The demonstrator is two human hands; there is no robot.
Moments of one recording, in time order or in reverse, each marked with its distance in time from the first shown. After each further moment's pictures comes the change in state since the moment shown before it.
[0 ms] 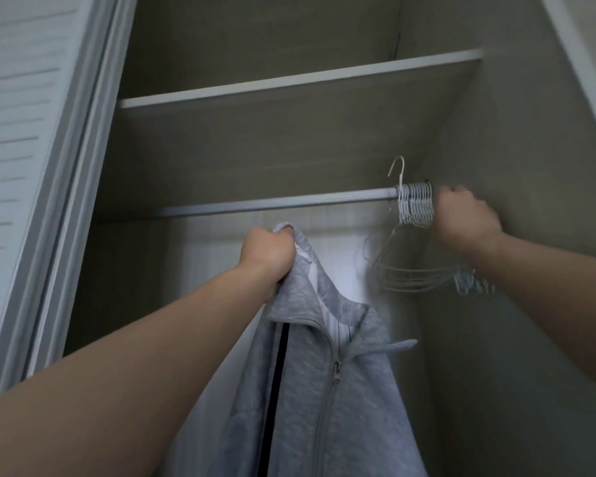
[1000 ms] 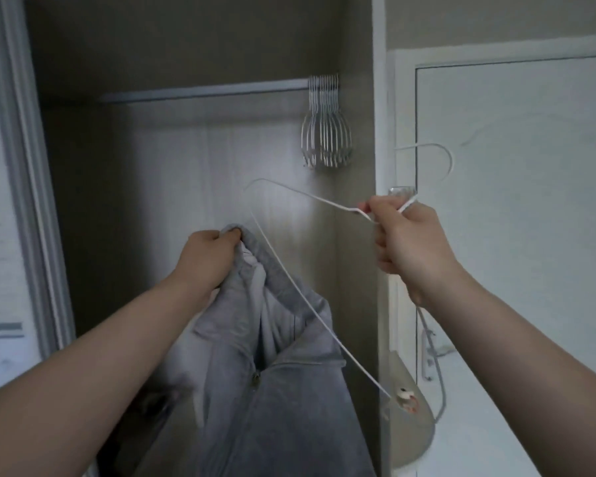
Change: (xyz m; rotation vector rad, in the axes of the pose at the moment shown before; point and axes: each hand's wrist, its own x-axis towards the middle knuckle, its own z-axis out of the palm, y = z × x) left_hand -0.277 -0.021 -0.004 0.073 -0.078 -0.250; right_hand -0.295 0.085 -0.196 1.351 -0.398 0.480
